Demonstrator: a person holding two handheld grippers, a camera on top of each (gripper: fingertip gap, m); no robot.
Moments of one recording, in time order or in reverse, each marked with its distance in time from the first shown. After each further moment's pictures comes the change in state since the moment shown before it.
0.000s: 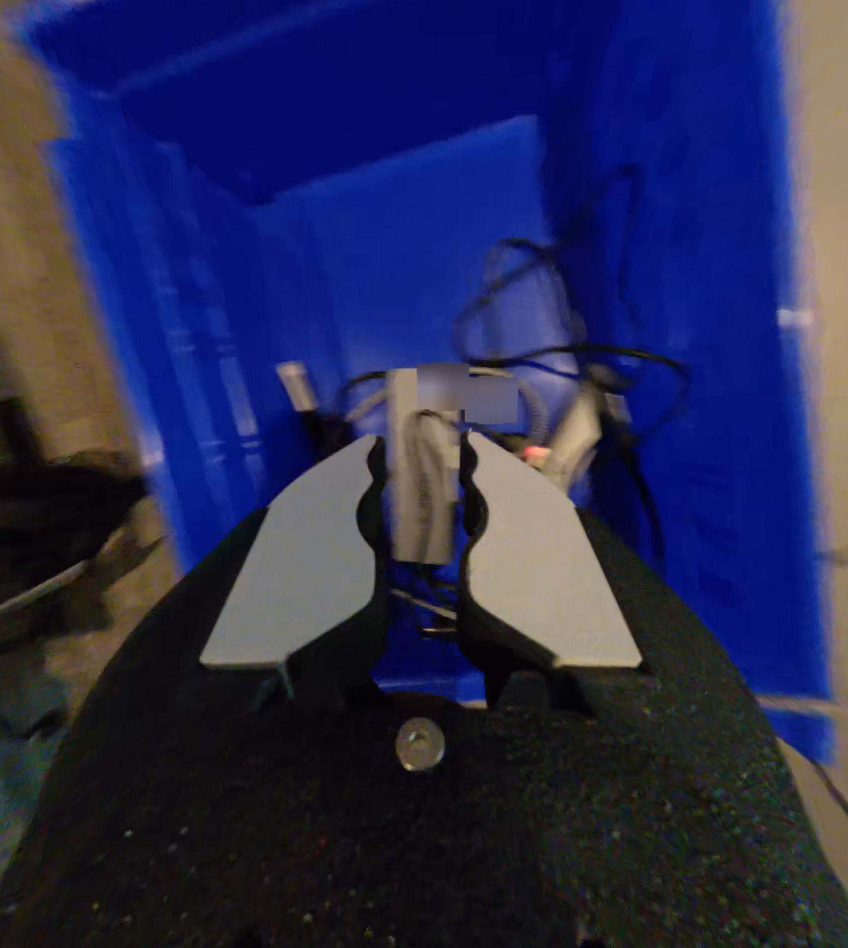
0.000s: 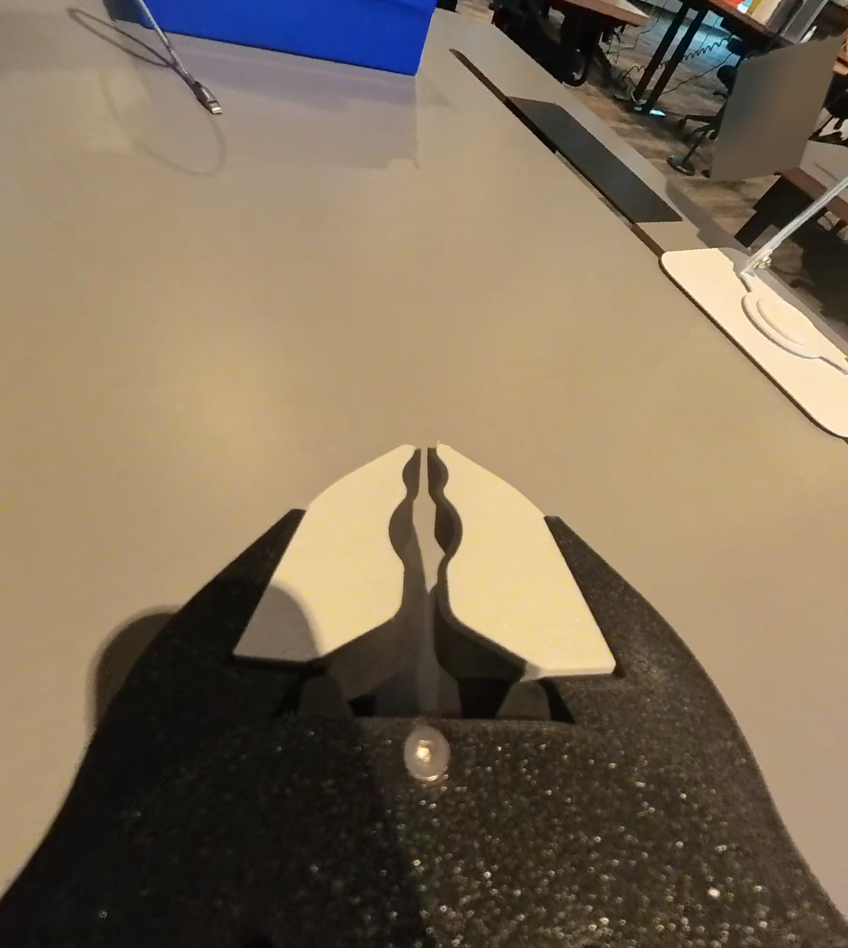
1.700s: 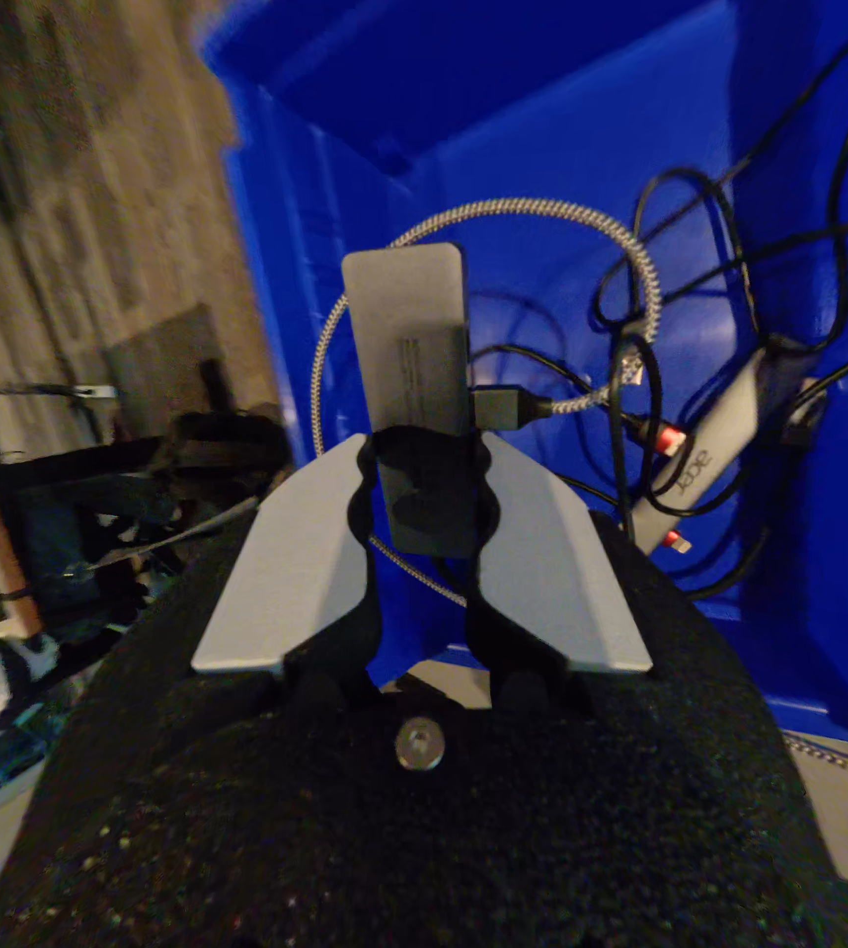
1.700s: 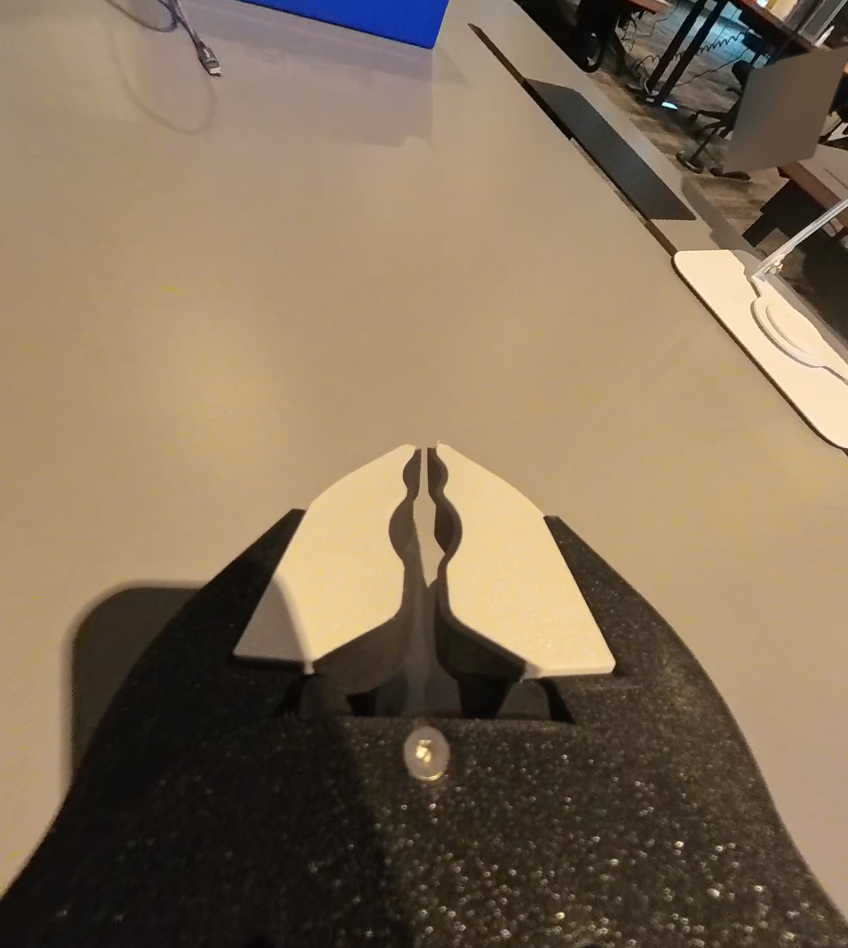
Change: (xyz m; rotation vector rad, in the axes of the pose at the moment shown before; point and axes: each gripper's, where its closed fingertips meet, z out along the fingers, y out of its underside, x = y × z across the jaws) left arm -0.040 0.002 -0.011 -0.097 -0.300 0.116; right arm -0.005 0.004 0.003 -0.031 -0.006 -0.049
